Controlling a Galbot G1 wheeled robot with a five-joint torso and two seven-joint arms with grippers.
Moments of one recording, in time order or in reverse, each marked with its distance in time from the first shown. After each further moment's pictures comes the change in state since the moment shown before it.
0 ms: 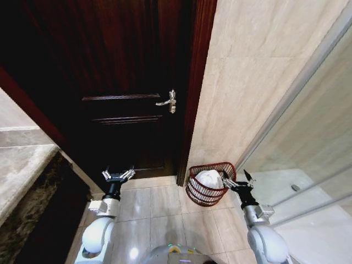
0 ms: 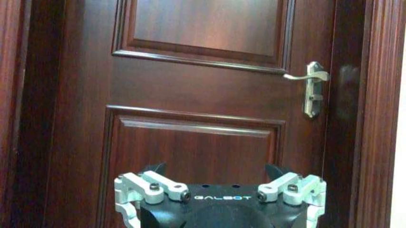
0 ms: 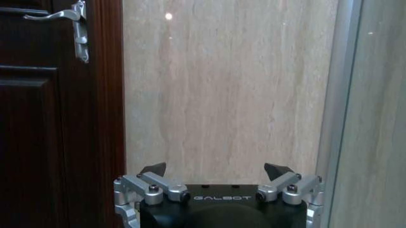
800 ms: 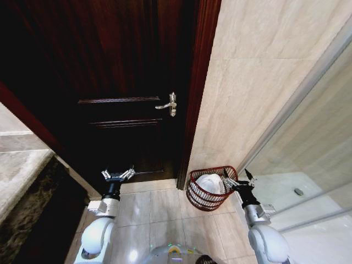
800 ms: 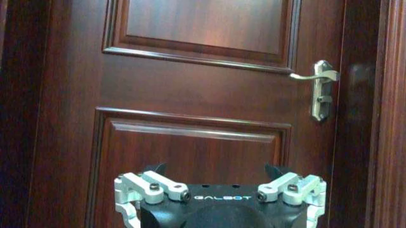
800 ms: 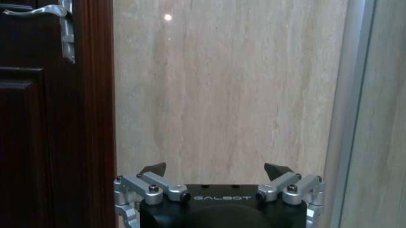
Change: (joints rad) left arm -0.001 -0.002 -0.002 -0.010 -0.001 0.000 -0.002; right arm 0.008 -0.004 0.003 0.006 0.000 -0.005 0.003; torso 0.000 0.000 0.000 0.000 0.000
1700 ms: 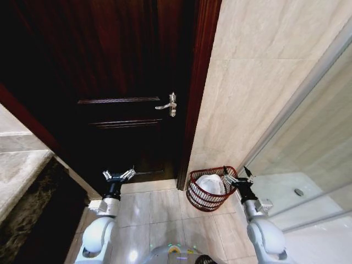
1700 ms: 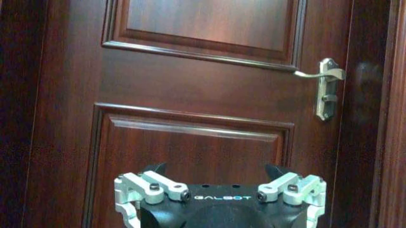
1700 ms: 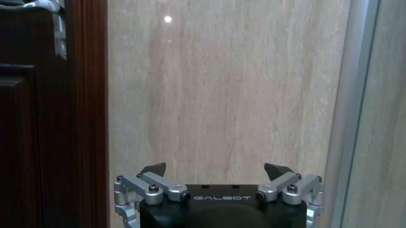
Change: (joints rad) left arm -0.009 0.004 -0.003 0.000 -0.015 0.023 -0.002; right arm 0.023 -0.008 0.004 -0.025 -0.006 0.011 0.000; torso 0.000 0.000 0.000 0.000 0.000
